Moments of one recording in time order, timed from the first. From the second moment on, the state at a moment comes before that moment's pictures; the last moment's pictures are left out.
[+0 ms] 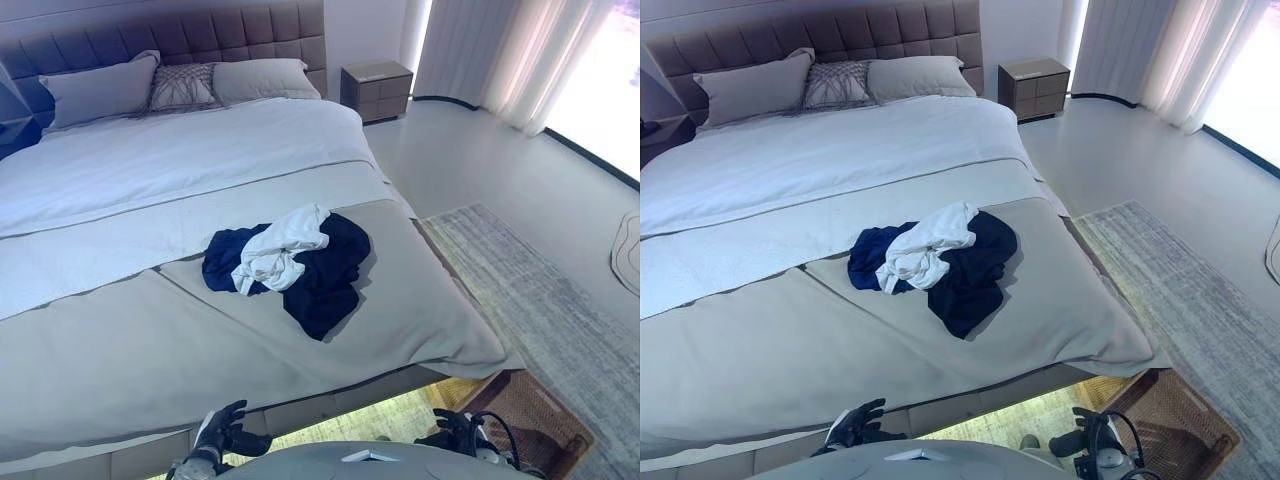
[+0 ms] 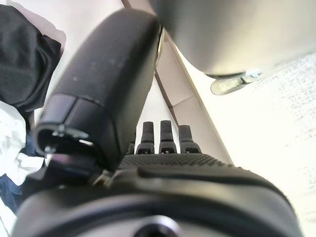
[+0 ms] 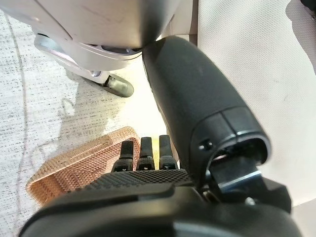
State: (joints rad) left arm 0.11 0.21 -0.20 1.15 -0.09 -0.19 0.03; right arm 0.04 -0.25 0.15 1.21 -0.01 -0.06 -0.13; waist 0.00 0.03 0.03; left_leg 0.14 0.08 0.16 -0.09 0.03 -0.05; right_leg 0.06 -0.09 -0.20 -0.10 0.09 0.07
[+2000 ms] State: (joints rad) left arm -0.16 0.50 -0.42 0.29 -0.37 -0.22 0.20; right arm -1.13 -0.70 0.45 1.02 0.08 0.18 -0.26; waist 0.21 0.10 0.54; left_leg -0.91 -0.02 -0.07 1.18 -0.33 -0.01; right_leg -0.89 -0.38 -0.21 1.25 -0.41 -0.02
